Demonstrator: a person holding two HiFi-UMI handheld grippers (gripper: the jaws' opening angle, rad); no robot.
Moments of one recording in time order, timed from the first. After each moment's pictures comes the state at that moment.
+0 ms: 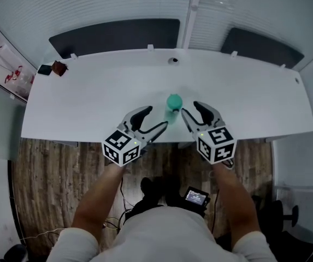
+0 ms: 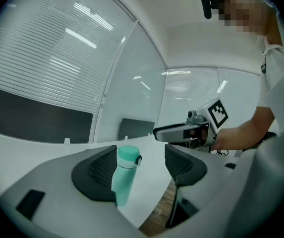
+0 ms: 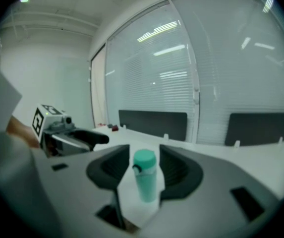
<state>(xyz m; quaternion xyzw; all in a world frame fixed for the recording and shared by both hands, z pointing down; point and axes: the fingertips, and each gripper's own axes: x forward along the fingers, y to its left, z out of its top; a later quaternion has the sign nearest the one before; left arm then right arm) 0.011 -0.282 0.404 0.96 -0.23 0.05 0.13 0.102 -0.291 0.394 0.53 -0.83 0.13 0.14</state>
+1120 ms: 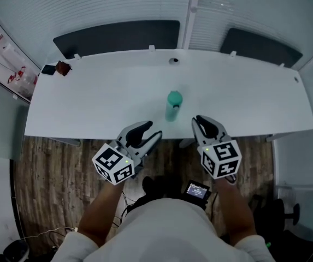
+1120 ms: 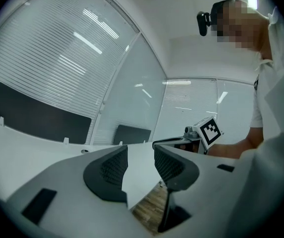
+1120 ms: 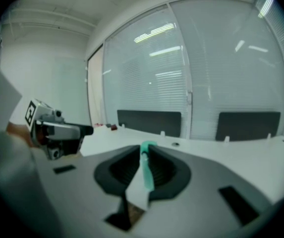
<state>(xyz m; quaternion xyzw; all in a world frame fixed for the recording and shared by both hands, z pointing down) -0.016 -0.213 0.357 0.96 -0.23 0.00 0.15 0.109 -0.226 0.378 0.55 -0.81 0.13 0.14</state>
